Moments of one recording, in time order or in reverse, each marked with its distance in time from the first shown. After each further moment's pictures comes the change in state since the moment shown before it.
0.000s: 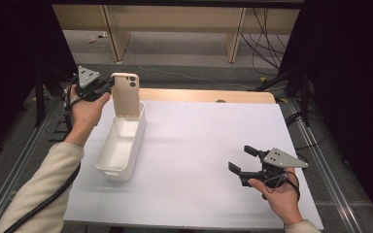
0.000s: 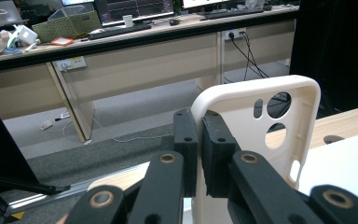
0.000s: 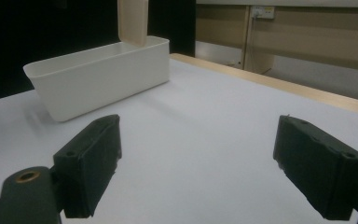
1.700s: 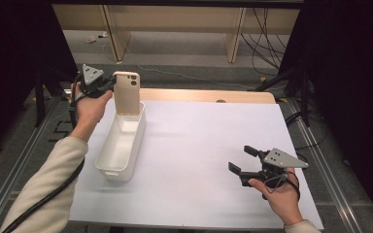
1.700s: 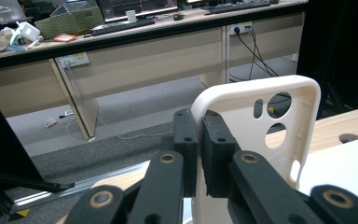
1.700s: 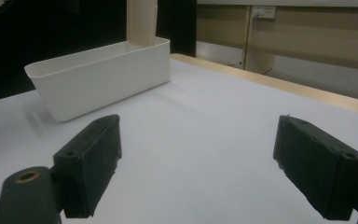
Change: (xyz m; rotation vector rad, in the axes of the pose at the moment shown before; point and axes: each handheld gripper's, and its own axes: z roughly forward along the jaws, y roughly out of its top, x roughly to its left) left arm 0.005 -0.005 0.021 0.017 0.019 0.014; right arm 0.000 0.000 0.000 -0.005 -0.002 -0.002
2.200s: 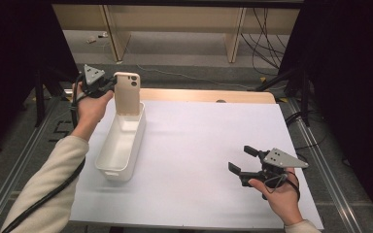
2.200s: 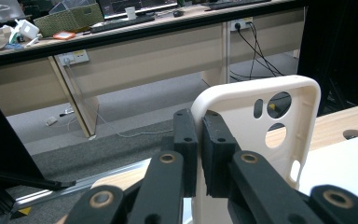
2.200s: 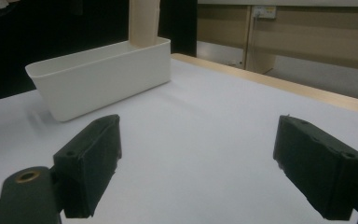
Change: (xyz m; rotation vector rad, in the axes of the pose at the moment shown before) left arm 0.001 -0.004 0.006 0.012 -0.001 0.005; right arm 0.000 0.000 0.000 0.007 0.002 0.002
